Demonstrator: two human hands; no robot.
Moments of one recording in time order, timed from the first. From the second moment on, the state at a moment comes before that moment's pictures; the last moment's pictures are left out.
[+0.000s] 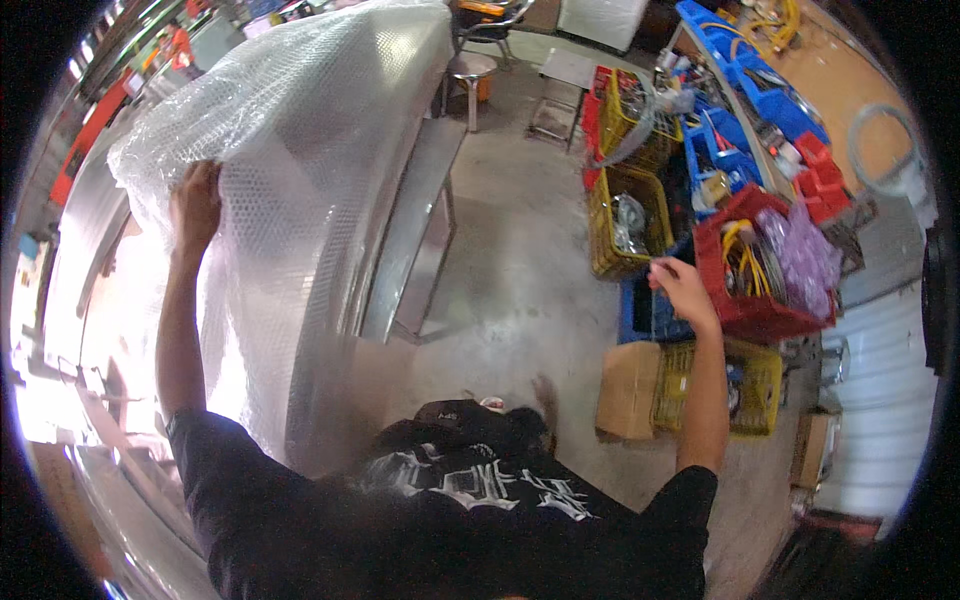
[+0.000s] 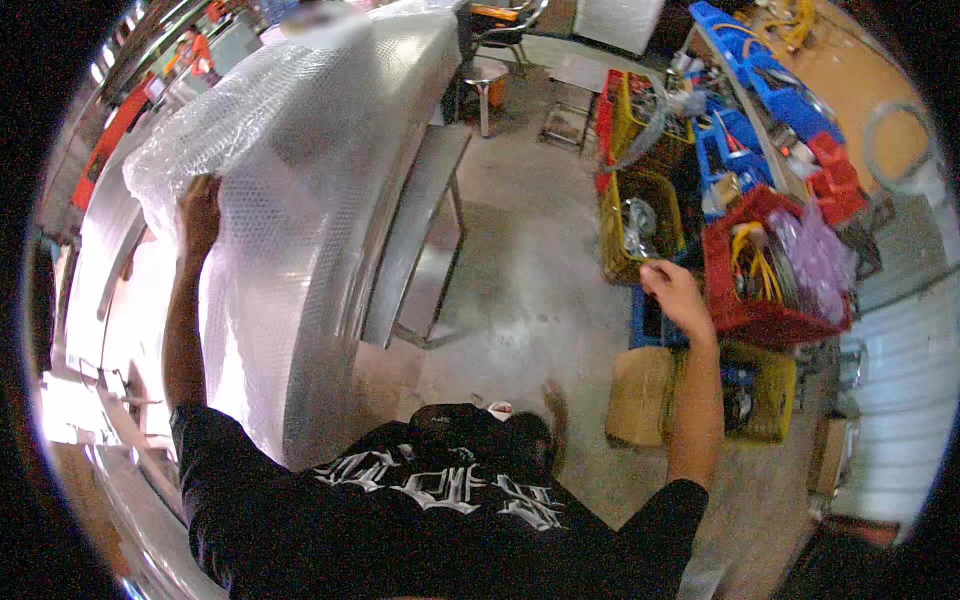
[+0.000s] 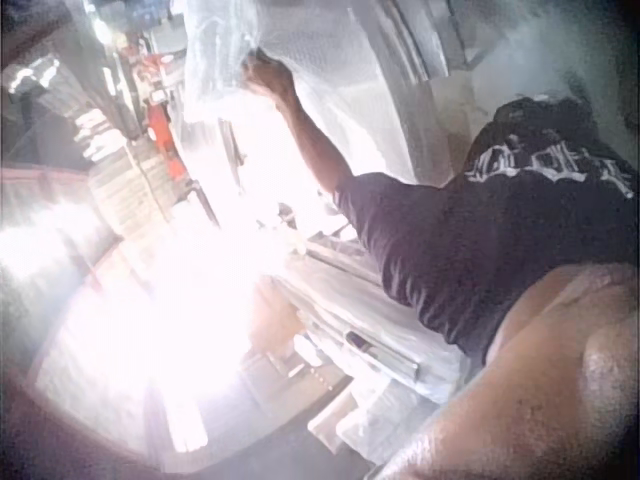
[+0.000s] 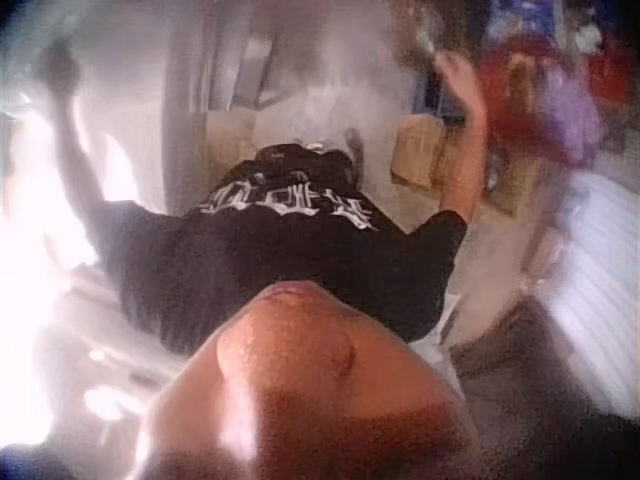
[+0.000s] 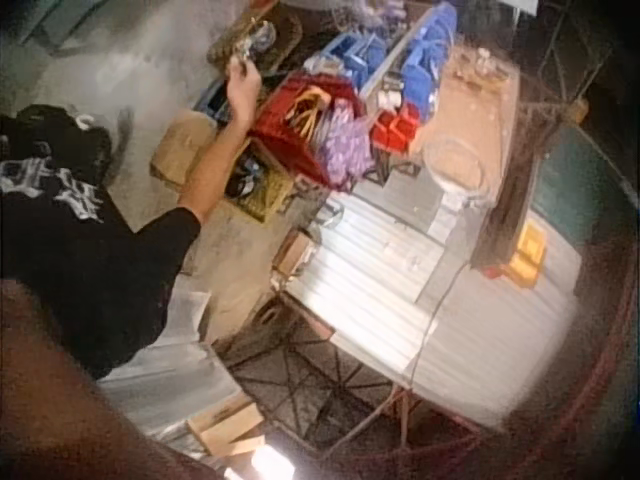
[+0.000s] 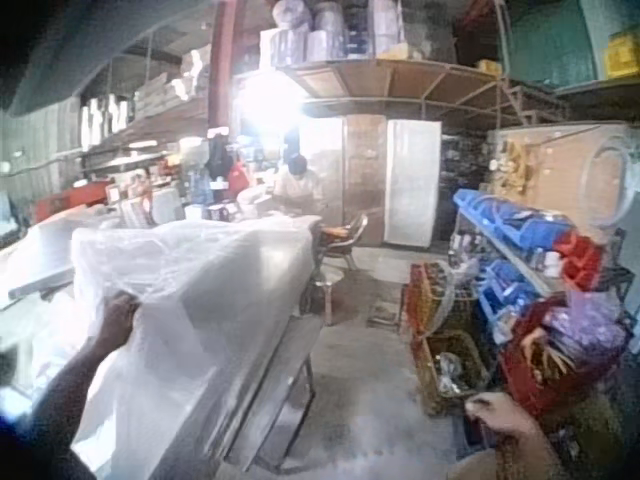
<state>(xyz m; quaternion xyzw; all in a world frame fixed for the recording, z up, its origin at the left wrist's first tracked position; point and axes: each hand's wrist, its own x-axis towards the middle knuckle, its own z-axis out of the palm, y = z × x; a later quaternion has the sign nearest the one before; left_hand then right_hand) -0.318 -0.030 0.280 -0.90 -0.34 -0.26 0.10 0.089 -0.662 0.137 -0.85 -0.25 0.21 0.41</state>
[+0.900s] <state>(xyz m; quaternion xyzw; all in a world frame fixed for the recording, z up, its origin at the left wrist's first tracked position) -0.172 0.114 0.302 -0.74 -0.66 -0.13 0.09 0.252 0.255 0.304 -0.59 -0.77 0.09 0.22</state>
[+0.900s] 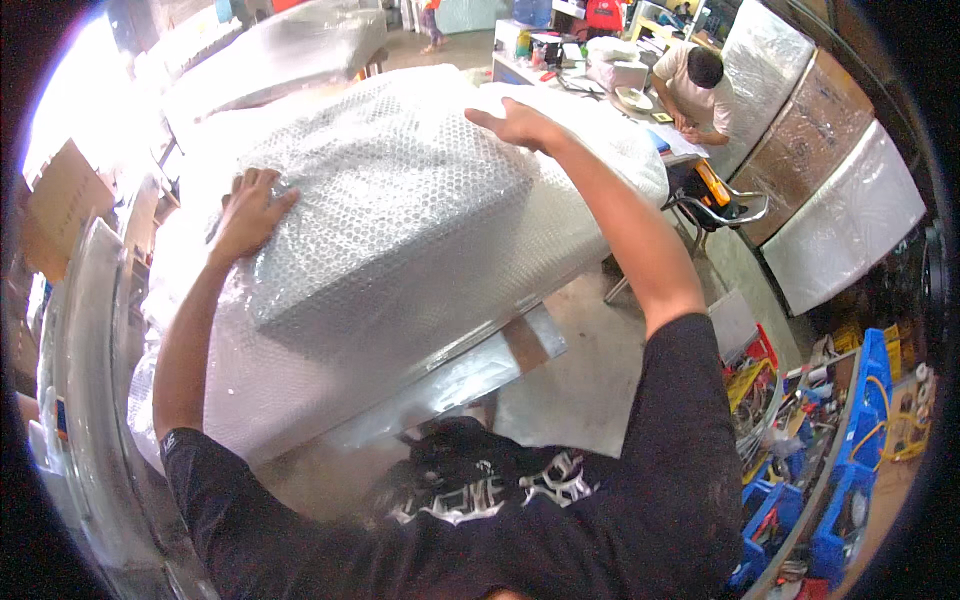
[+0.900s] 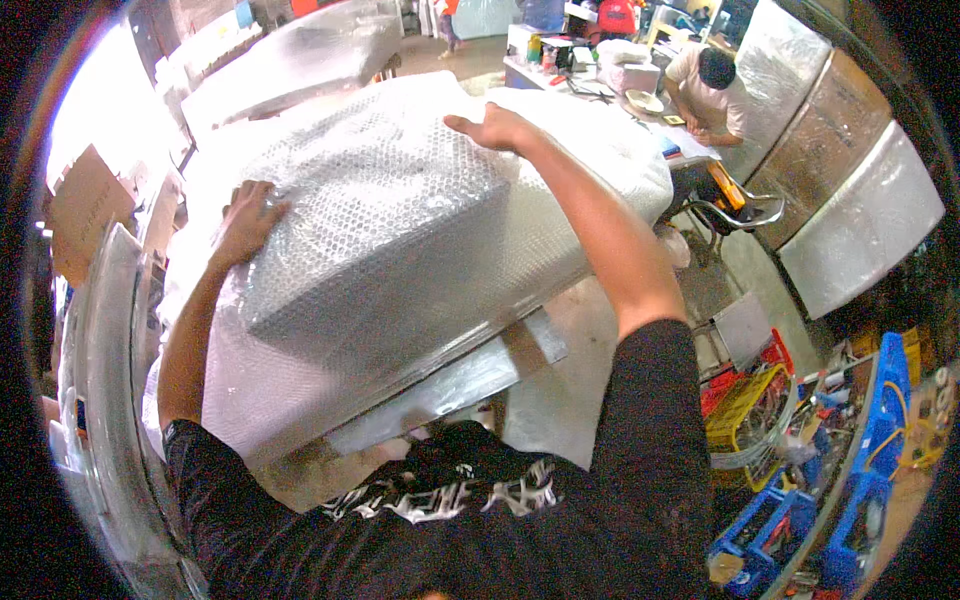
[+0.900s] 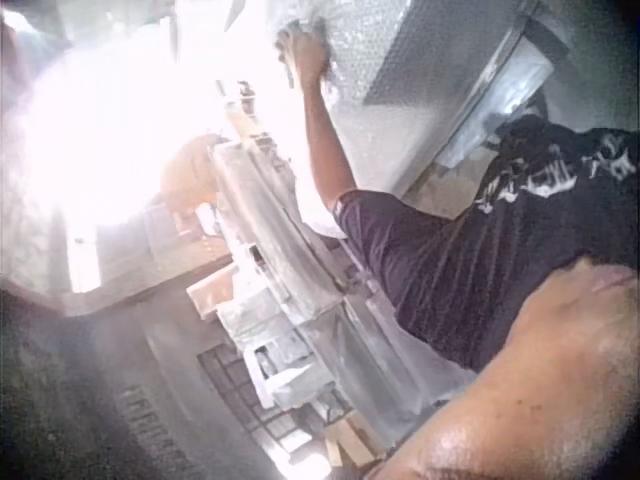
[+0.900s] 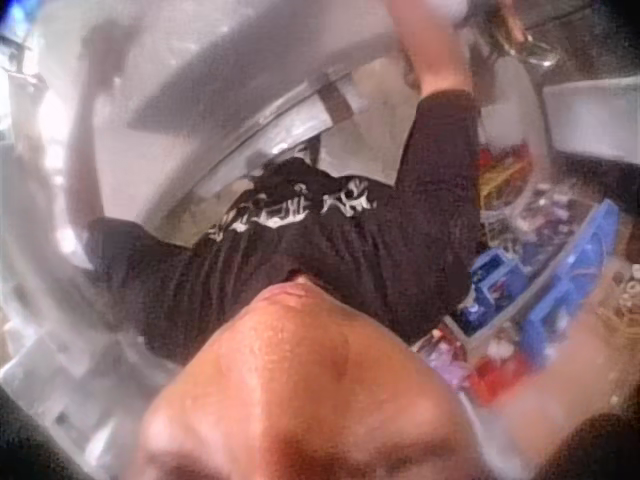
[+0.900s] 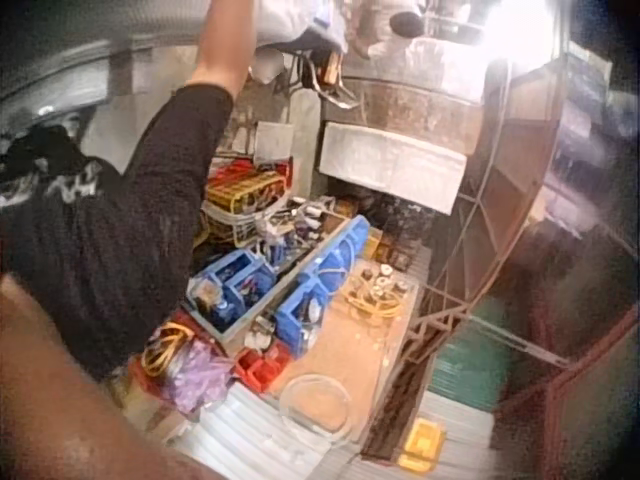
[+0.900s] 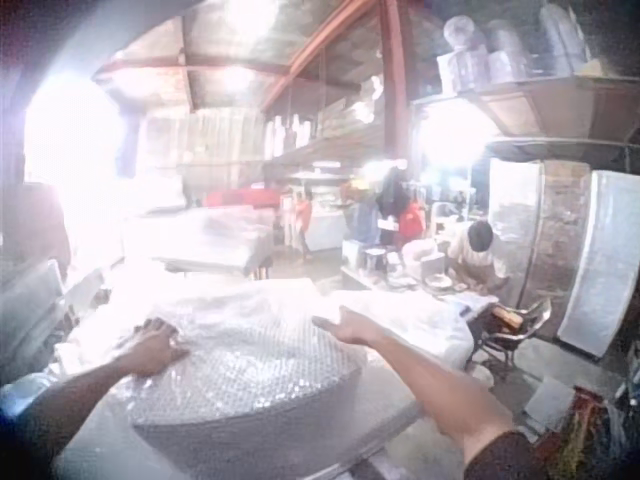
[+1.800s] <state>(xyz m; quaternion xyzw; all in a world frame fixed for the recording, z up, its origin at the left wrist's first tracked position) -0.190 0.137 0.284 -0.67 -0.68 -0.15 0.24 0.241 0.300 0.311 -0.32 -0.91 0.02 0.28</state>
